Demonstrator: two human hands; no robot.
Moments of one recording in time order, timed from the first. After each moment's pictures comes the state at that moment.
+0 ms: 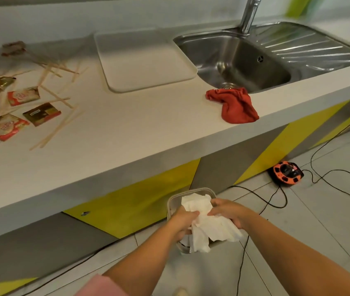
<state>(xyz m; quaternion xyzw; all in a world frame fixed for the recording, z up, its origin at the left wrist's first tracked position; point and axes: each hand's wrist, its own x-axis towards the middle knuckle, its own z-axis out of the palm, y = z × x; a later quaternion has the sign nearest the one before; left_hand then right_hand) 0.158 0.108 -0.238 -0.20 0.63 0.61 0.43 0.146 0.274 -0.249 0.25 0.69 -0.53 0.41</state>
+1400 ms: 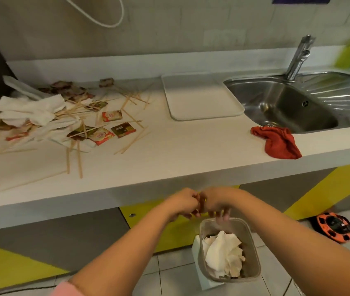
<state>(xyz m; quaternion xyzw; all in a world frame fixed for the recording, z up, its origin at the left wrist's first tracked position) 0.134 0.008 -0.106 -0.02 0.82 0.47 0.33 0.107 0.121 -0.083 -0.10 0.87 -0.12 0.47</state>
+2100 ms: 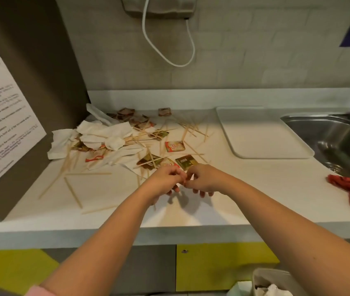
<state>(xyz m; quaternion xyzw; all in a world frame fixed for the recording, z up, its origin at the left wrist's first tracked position) 0.097 -0.212 -0.008 -0.11 0.81 0.57 0.10 0.048 -0.079 0.007 -0.23 0.91 -0.22 0.27</state>
